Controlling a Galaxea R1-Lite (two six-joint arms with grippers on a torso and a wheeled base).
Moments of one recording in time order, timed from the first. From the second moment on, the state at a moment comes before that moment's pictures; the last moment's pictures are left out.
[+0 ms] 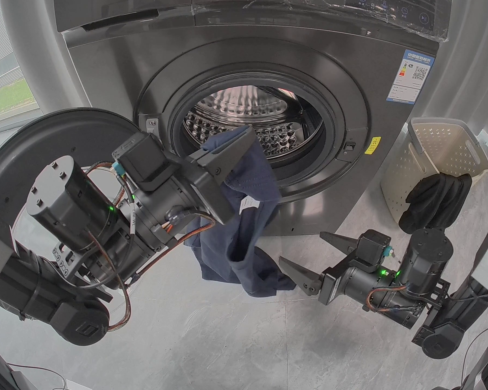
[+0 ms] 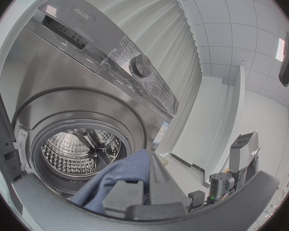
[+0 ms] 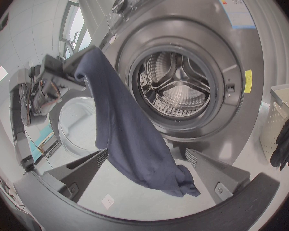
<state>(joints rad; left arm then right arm) -0.69 1.78 -0.68 -1.55 -0.17 -0.22 0.70 1.91 -0.37 -1.50 0.00 0.11</state>
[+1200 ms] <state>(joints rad) -0.70 1.78 -0.68 -1.55 -0.17 -0.21 0.77 2.27 -0.79 -1.54 0.08 0.13</state>
